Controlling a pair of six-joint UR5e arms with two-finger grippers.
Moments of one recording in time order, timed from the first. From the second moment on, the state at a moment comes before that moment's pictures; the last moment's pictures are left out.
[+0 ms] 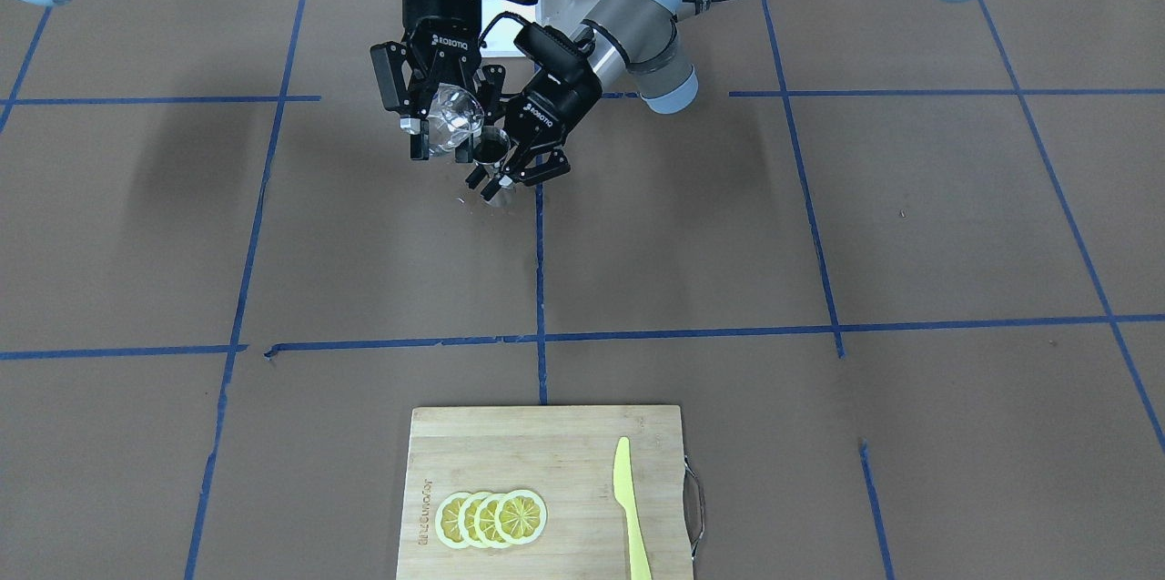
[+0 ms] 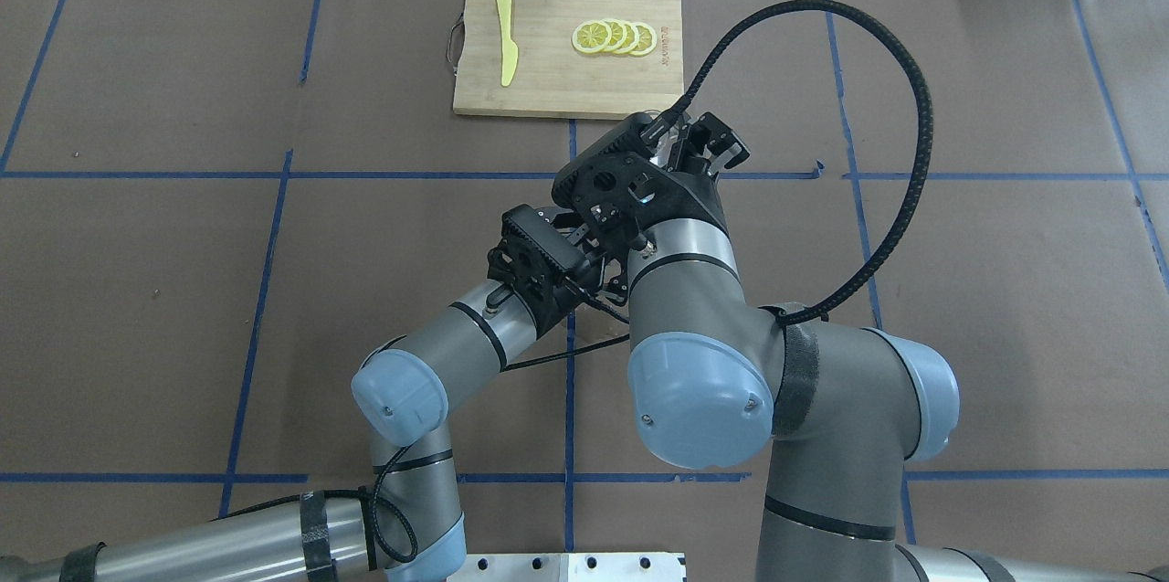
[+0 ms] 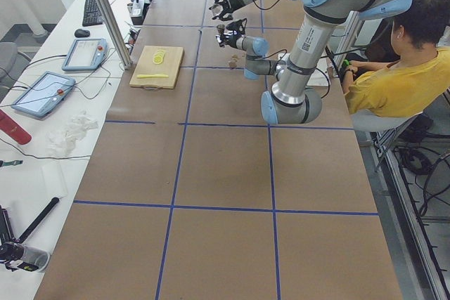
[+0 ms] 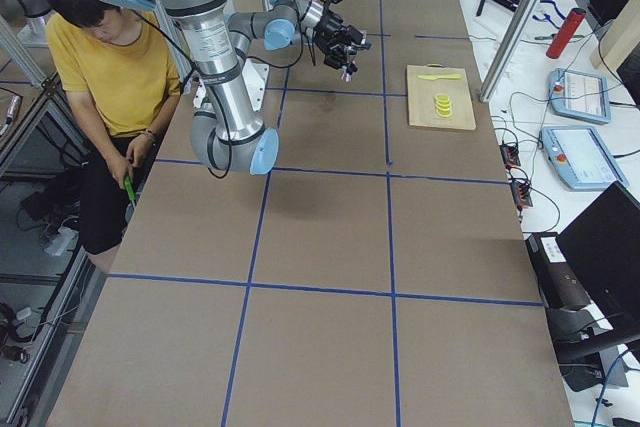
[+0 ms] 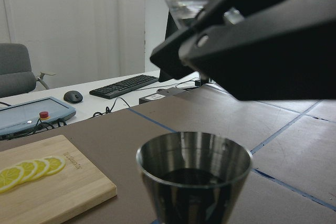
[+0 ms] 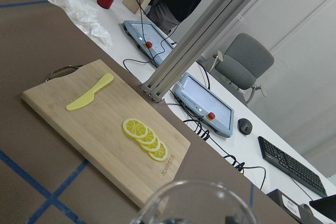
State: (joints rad) left arm -0.29 -2.28 -1.32 -3.00 -1.08 -0.43; right arm 0.29 -0.98 2.02 -1.63 0.75 0.61
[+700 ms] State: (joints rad) left arm -0.46 -2.18 -1.40 -3.00 -1.08 -0.45; right arm 0.35 -1.15 2.08 -1.52 0.82 0.94
